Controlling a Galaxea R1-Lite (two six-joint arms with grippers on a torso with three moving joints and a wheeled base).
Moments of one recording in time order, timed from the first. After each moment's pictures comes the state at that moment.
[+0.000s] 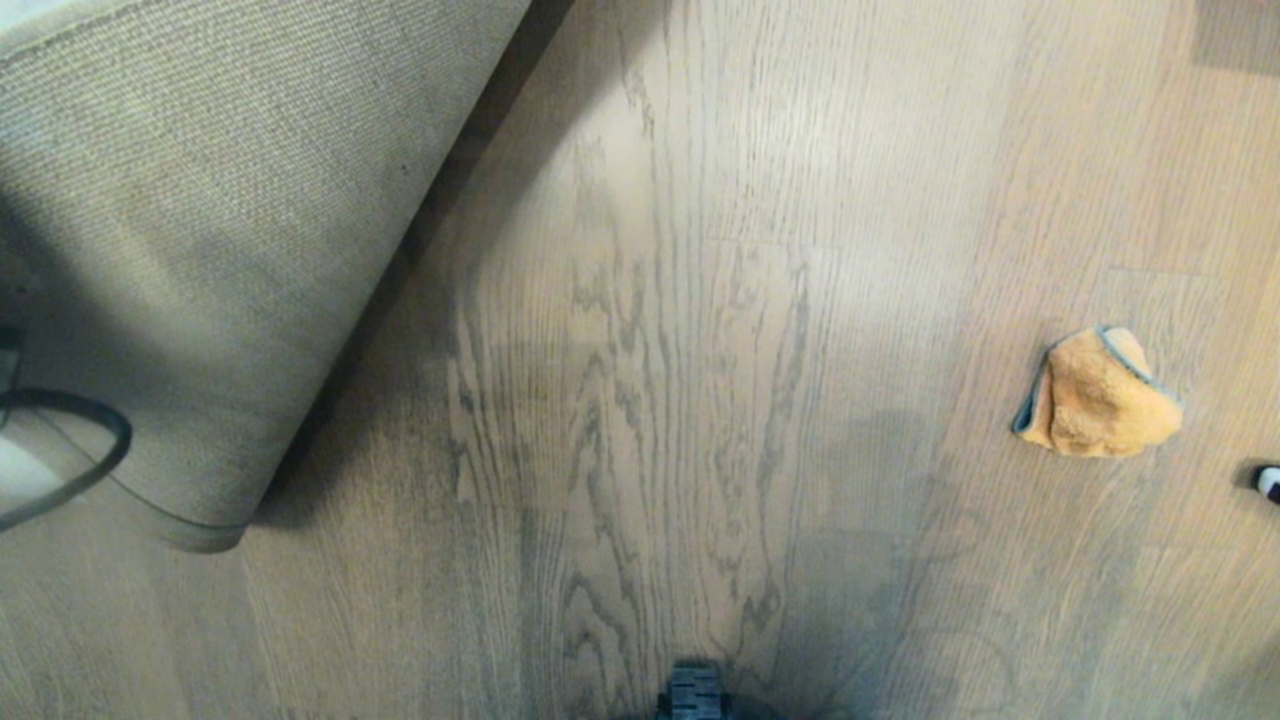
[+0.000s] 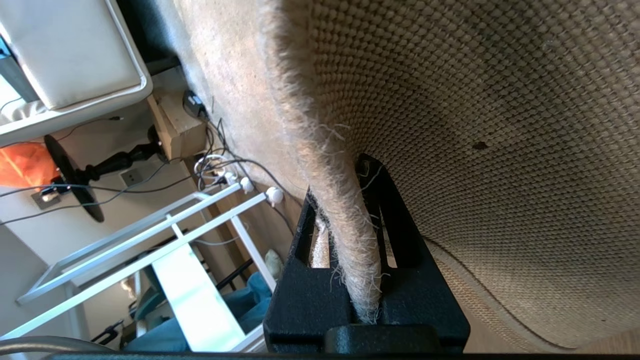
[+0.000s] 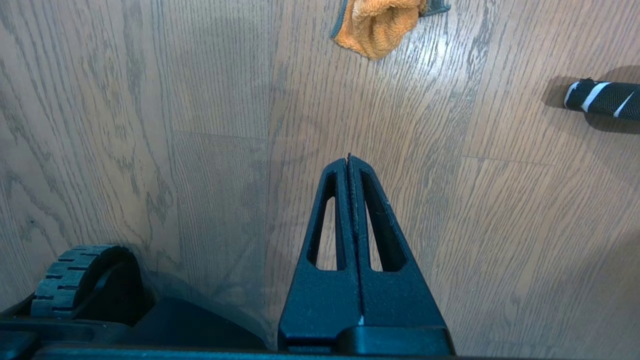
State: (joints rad) left arm -0.24 1.09 -0.59 -0.74 0.99 0.76; right arm -0.01 0.00 0.00 -0.05 0.01 -0.01
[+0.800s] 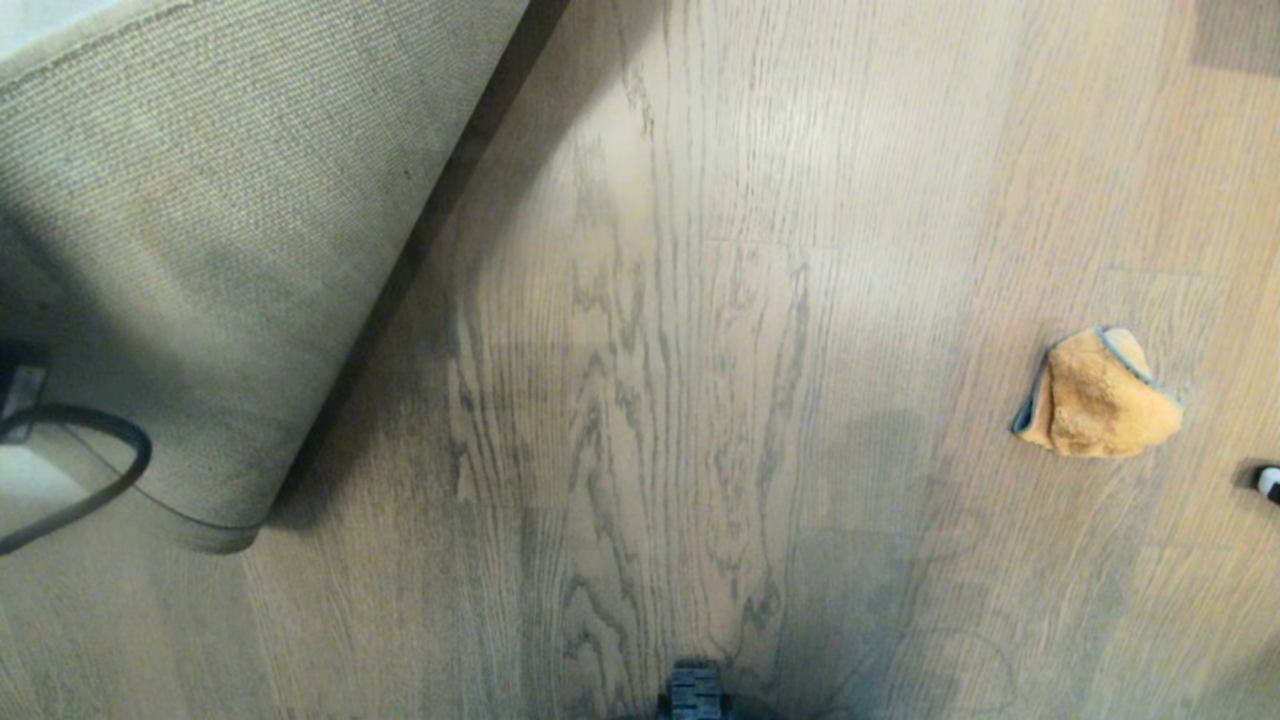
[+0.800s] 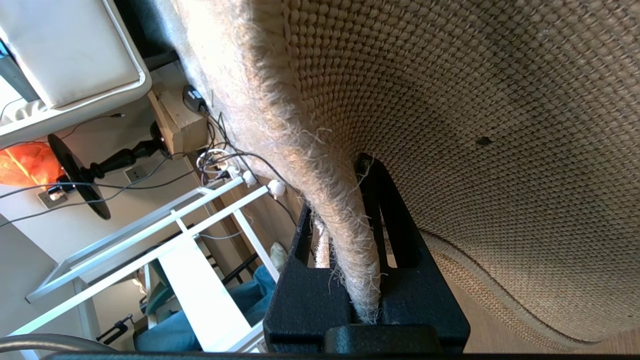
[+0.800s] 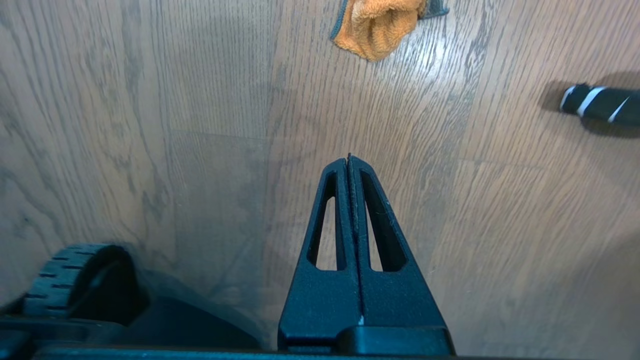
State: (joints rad) left arm -0.23 1.11 -0.56 -0.75 1.00 0.76; right arm -0.01 0.00 0.00 -0.05 0.01 -0.04
